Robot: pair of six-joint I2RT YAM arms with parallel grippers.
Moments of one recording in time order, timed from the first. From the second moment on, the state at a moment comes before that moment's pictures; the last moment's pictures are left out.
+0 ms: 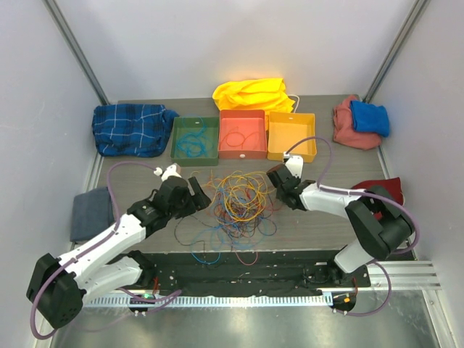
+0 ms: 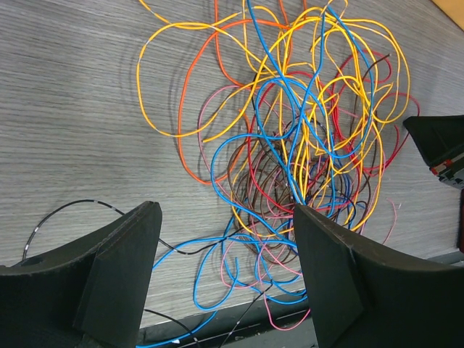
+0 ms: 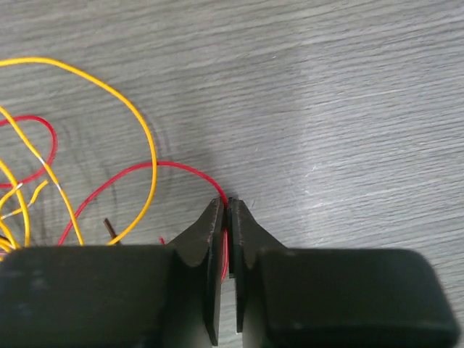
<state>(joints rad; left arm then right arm) -0.66 0.96 0.58 -0.38 -0.16 -0.92 0.62 1.54 0.71 -0.16 0.55 0.61</state>
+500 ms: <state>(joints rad) -0.66 0.95 0.58 -0.38 -0.17 -0.92 0.63 0.95 0.69 -0.25 0.52 0.61</state>
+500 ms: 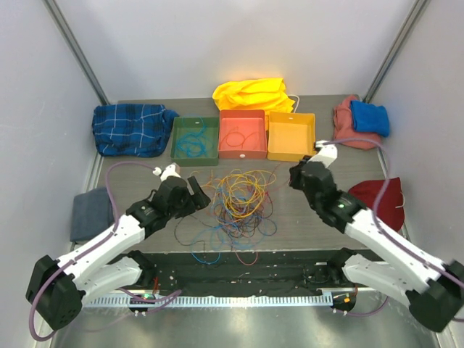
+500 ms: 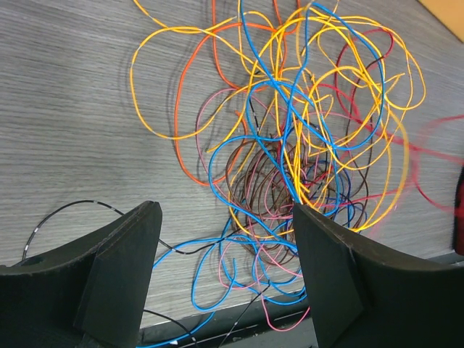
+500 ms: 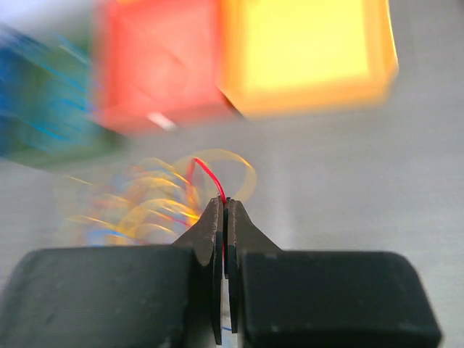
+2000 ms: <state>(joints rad) -0.83 0.94 0.41 0.17 -0.11 -0.85 0.64 1.04 1.55 -0.21 0.26 0.43</state>
